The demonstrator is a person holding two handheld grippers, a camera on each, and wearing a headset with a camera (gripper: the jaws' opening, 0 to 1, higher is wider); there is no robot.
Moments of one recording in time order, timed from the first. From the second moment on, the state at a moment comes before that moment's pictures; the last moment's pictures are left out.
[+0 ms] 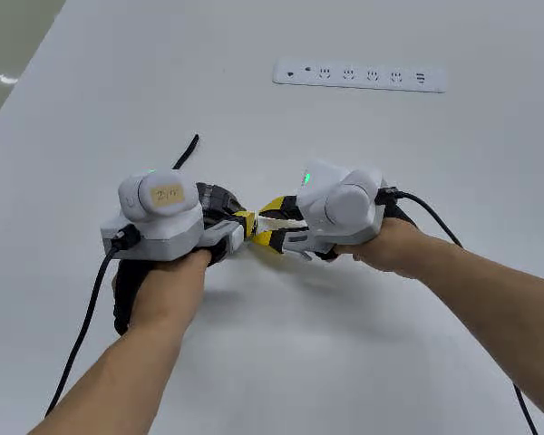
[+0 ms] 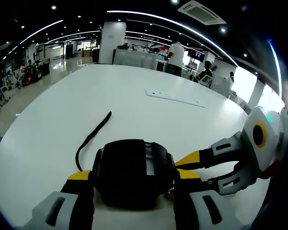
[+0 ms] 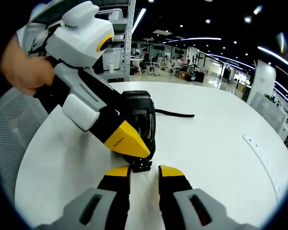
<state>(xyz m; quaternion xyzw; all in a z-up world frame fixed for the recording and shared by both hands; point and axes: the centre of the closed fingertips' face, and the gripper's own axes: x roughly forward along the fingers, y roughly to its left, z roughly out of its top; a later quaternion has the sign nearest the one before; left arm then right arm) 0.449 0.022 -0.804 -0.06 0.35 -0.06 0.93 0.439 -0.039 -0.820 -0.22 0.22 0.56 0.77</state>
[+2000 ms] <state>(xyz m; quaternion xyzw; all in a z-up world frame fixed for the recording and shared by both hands) 0.415 0.019 -0.780 0.08 0.28 -0.31 0.91 0.402 -0.155 -0.780 -0.13 0.23 0.47 0.84</state>
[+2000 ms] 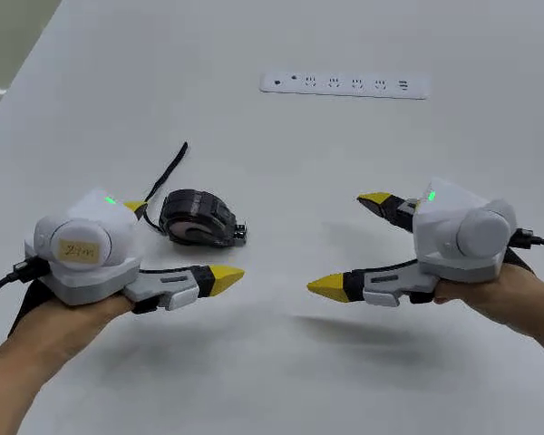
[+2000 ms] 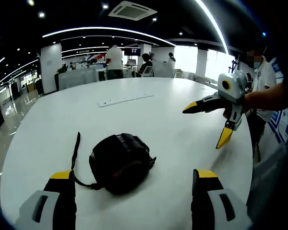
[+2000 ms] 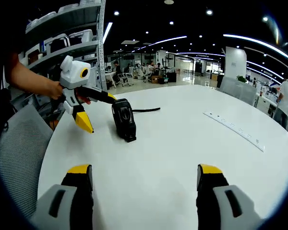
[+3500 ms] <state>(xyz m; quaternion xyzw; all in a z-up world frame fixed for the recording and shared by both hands) 0.366 0.034 -0.747 0.06 0.20 -0.36 0.91 0.349 -0.223 -0.771 -0.08 0.22 0.39 0.89</state>
